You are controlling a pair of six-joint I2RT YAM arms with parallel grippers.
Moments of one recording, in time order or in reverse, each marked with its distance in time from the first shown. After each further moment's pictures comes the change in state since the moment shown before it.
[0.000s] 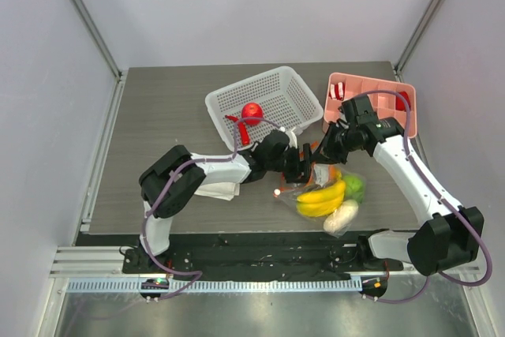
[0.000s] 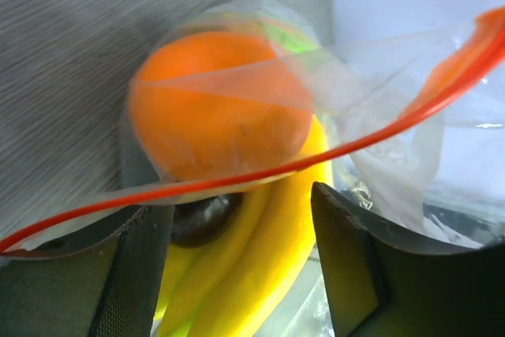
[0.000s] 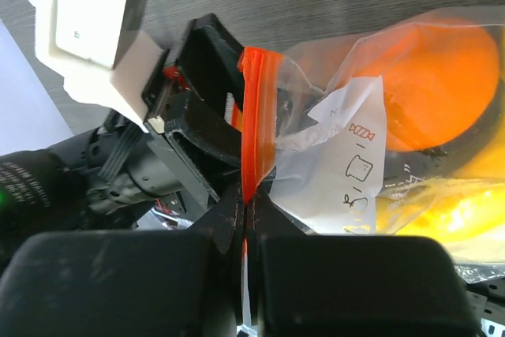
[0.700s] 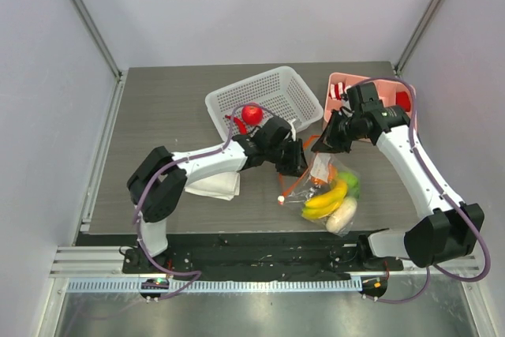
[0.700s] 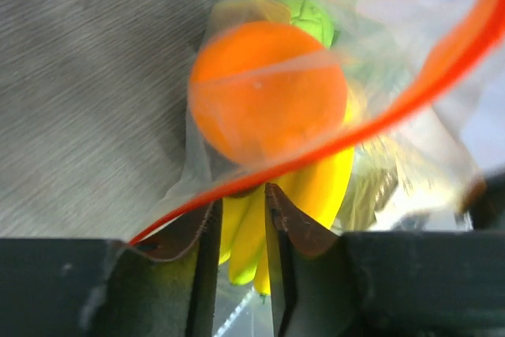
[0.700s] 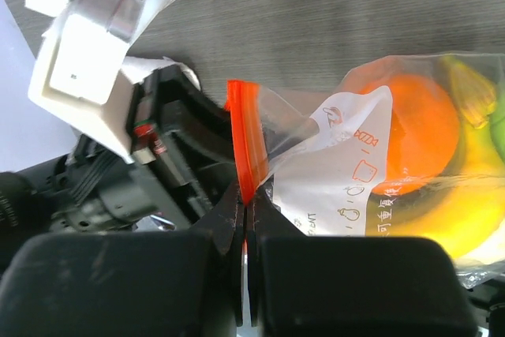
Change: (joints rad) left arm 0.024 -0.099 0.151 -0.451 -0.032 0.143; right arm -0.032 0.050 0.148 -0.069 0.003 -0.076
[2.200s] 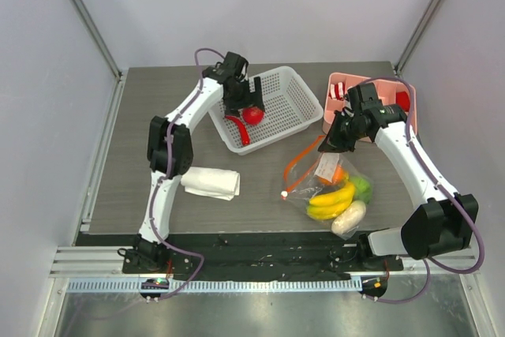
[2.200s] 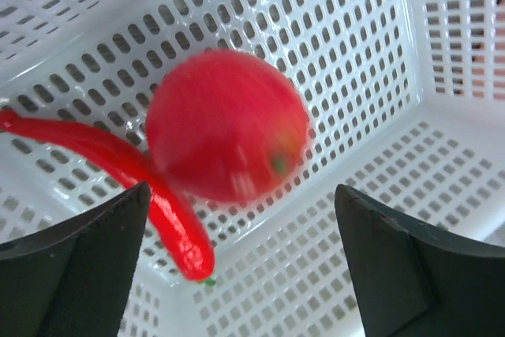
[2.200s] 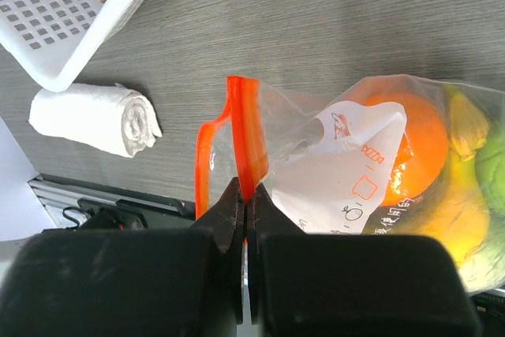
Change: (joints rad) left arm 0.480 0.506 0.884 -0.671 -0.170 0.372; right arm -0.040 0.047 -0.026 0.024 0.080 -0.075
